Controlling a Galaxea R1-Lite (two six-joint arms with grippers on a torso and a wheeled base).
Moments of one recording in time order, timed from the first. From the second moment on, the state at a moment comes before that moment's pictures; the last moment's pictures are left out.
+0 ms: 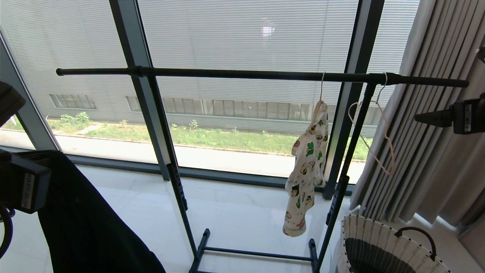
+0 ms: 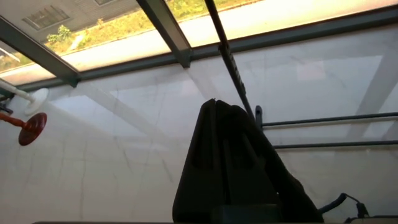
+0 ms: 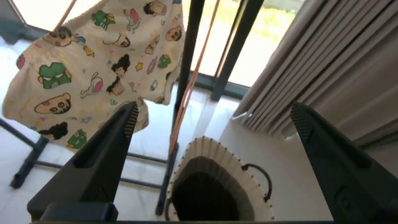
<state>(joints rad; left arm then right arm) -0.31 1.04 -0.91 0.26 0.36 0.31 0.17 1.37 -1.26 0.25 -0.07 0.00</state>
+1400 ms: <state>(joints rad) -0.32 1.07 -0.88 0.23 0.37 0.30 0.16 1.60 -1.10 0.04 -0.21 0.15</state>
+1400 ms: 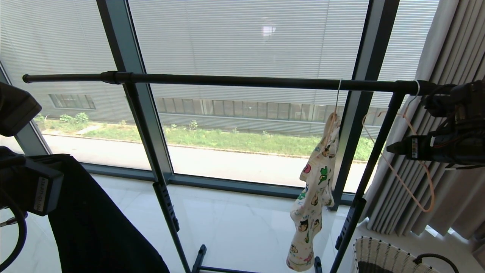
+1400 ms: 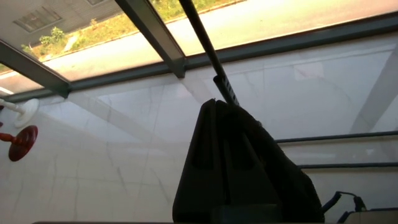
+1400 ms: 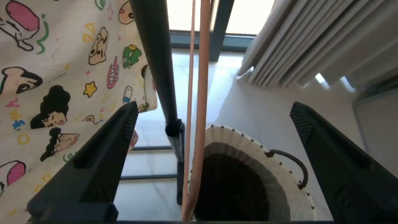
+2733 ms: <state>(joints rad) -0.32 1.06 -0.88 0.23 0.37 0.30 0.18 1.59 -1.05 0.02 -0.23 0.18</state>
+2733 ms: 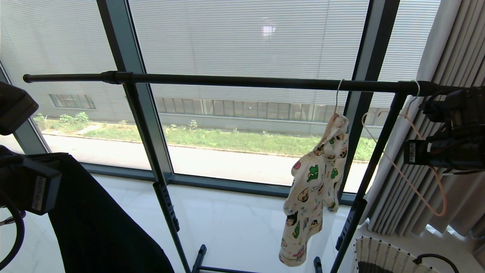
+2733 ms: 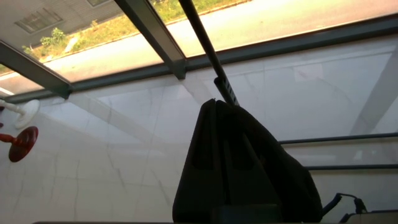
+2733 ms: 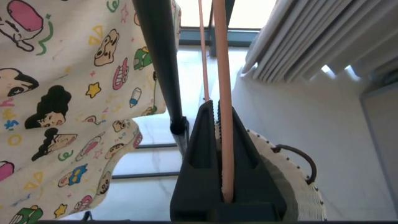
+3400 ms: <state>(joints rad) -0.32 1.05 -0.88 0.23 0.37 0.30 0.17 1.51 -0.85 -0.37 -0.24 0.11</state>
